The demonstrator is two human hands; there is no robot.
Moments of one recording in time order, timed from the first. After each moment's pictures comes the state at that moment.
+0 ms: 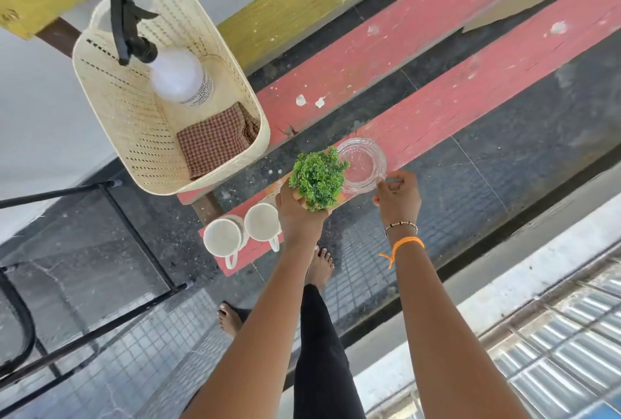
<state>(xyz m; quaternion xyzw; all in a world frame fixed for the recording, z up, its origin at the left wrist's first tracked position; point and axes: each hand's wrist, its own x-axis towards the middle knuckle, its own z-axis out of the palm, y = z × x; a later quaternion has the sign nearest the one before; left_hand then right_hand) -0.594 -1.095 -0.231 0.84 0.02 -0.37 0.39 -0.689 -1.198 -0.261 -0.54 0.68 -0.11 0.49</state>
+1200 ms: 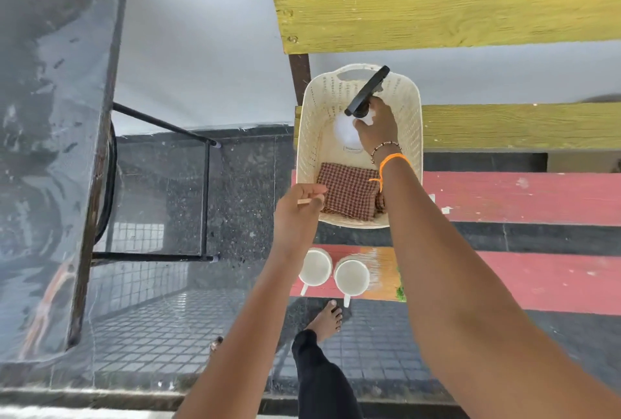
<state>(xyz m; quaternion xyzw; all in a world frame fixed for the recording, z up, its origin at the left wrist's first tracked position) -0.450 -1.003 -0.114 0.80 0.17 -0.22 0.54 -0.345 -1.166 -0.184 -0.82 0.28 0.03 0.50</state>
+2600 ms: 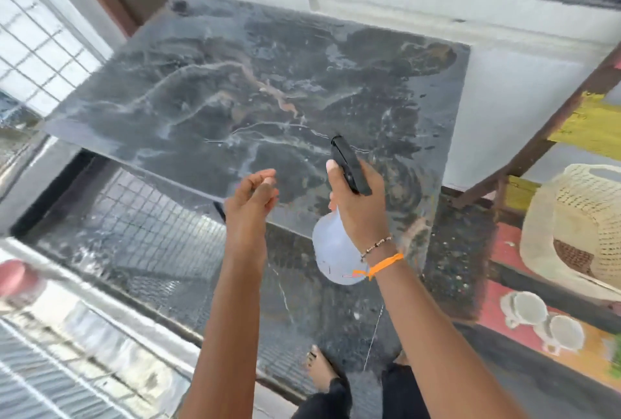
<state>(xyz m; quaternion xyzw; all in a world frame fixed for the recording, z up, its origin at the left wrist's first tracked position) -0.519 -0.472 0.064 0.62 0.28 0.10 0.73 -0.482 -0.602 0.064 -0.68 0.01 0.02 0.73</state>
